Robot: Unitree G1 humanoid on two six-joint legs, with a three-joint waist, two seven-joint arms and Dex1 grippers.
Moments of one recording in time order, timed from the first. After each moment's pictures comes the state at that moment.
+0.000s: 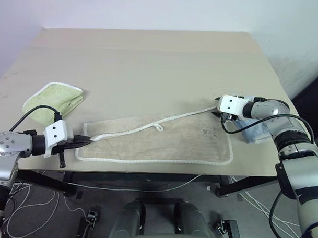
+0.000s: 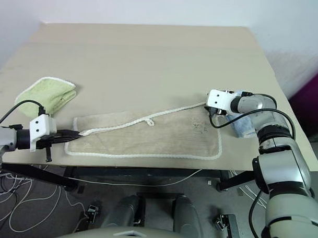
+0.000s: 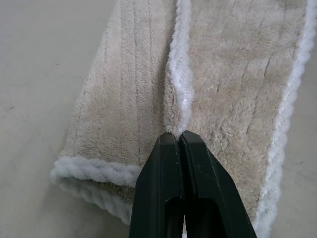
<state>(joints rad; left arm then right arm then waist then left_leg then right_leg) -0.16 0.94 0.12 0.28 -0.27 -0.19 -1.25 -0.98 -0.69 0.28 1.17 -0.35 -0.58 0.77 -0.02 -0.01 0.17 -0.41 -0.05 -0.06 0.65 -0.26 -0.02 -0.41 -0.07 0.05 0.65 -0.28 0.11</state>
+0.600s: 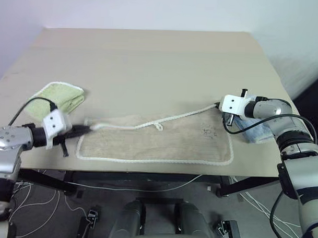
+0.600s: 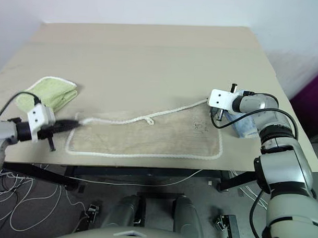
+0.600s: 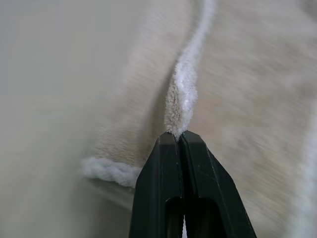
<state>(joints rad) -0.31 0.88 0.15 0.37 -0.28 -0.17 -1.14 -0.99 -0.70 0.25 1.16 -0.33 -0.62 0.77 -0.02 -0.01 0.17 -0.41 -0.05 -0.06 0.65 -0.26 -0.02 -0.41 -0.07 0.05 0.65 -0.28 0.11</state>
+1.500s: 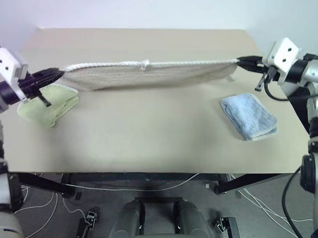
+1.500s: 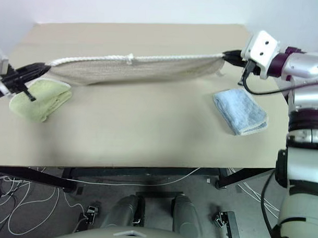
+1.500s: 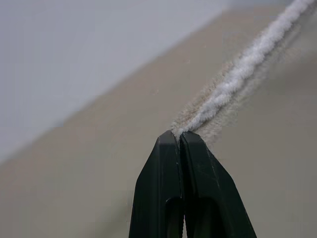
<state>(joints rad) -0.63 0.94 0.28 0.64 -0.38 -0.08 -1.17 -0.97 -0.85 0.01 0.70 0.10 -0.33 1.17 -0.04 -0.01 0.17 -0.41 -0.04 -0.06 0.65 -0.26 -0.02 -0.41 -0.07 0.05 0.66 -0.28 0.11</state>
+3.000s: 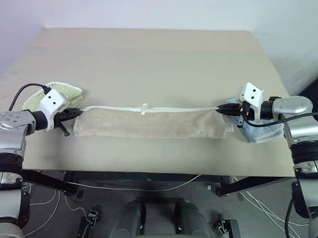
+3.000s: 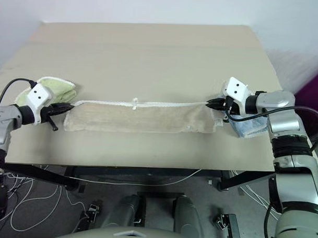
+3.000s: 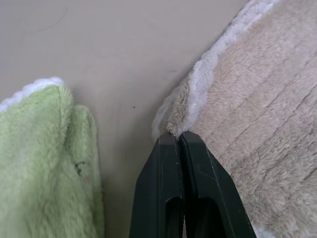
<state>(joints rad) -0.56 0.85 0.08 0.71 -0.09 -0.08 -1.02 -0.77 -0.78 0.11 0.64 0.09 -0.06 1.23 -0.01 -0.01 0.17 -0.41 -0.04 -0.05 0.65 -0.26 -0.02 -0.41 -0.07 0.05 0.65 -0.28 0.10</state>
